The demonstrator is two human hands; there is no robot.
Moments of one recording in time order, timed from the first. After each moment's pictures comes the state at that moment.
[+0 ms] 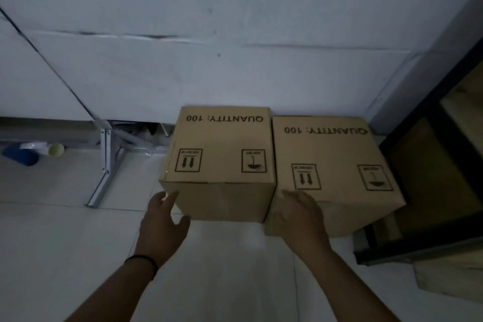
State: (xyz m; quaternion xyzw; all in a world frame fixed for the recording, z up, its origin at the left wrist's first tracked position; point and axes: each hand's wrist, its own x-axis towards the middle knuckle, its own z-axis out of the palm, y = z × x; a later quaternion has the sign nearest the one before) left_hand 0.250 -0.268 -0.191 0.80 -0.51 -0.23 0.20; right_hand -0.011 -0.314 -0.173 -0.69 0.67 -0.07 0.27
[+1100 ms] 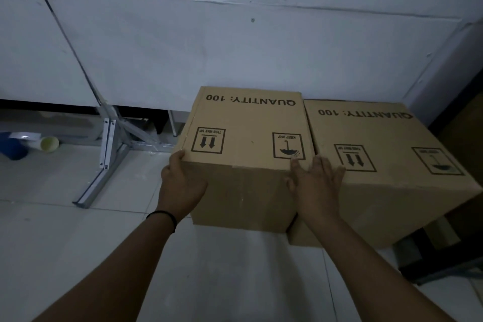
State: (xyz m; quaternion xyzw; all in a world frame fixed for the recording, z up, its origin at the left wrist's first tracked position) left_hand 0.306 -0.316 -0.305 0.75 -0.47 -0.26 0.39; right_hand 0.058 -0.345 -0.280 -0.72 0.70 -0.06 0.01
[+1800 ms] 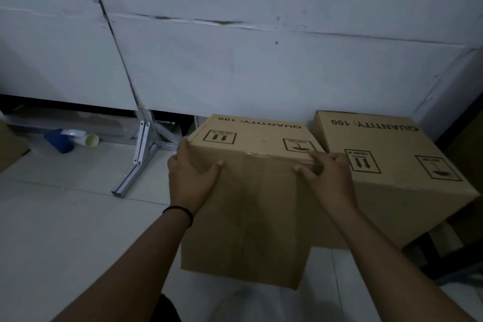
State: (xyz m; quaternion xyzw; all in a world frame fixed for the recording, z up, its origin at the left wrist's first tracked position) left_hand 0.314 -0.259 -0.240 0.72 -0.45 -0.18 0.50; right_hand 0.066 -0.306 -0.217 -0.65 0.65 -0.33 0.22
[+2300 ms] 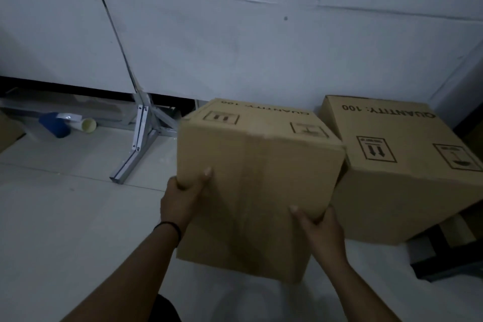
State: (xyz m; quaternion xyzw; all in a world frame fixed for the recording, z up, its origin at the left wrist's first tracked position) left_hand 0.332 -0.232 -0.309 0.76 -0.28 -0.36 0.45; right_hand 0.067 -0.254 -0.330 -0.48 0.70 -0.34 0.40
